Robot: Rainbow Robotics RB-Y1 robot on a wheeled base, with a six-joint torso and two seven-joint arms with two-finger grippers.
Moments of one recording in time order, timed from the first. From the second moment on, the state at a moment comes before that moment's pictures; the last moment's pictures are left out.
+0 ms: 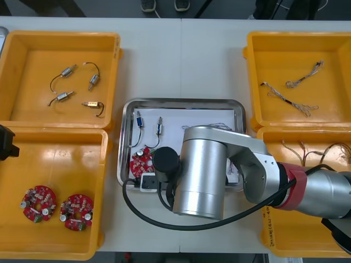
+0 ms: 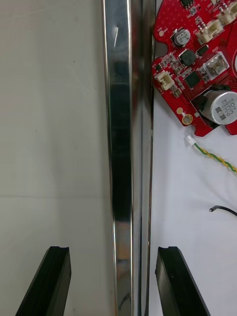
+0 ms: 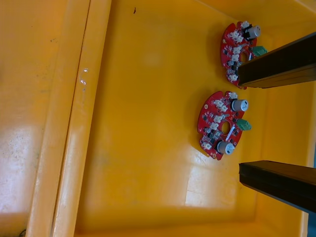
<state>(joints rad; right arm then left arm) -0.79 -0.44 1.08 -1.98 -0.57 1.70 1.65 -0.12 0.87 0.29 -2.20 0.91 1.91 -1.06</state>
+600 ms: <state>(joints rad) -0.79 -0.44 1.13 -1.92 -0.52 1.63 1.65 -0.12 0.87 0.29 -2.20 0.91 1.91 -1.08</state>
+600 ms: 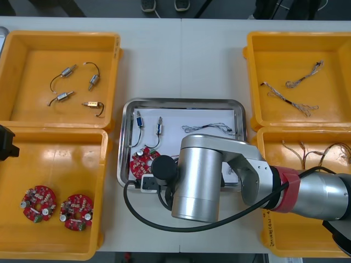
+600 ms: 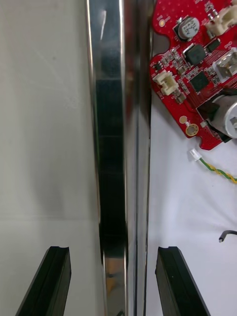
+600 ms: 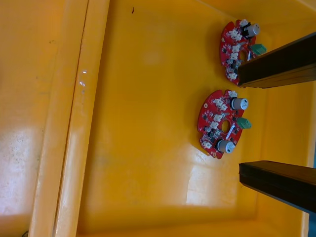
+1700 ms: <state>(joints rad) -0.81 -0.43 1.14 -1.90 -0.49 1.61 1.65 -0.12 0.87 0.29 -2.20 0.91 1.91 -1.09</state>
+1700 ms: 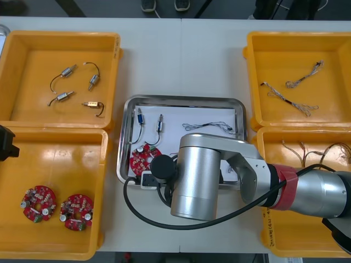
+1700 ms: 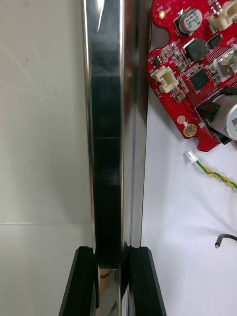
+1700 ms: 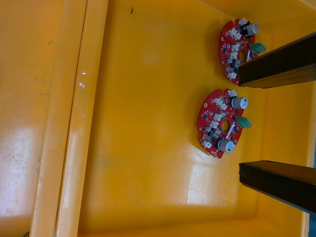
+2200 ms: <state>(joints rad) -0.88 -0.45 1.14 -1.90 -0.52 1.61 1.66 -0.12 0.87 0.29 -2.20 0.91 1.91 -1.09</state>
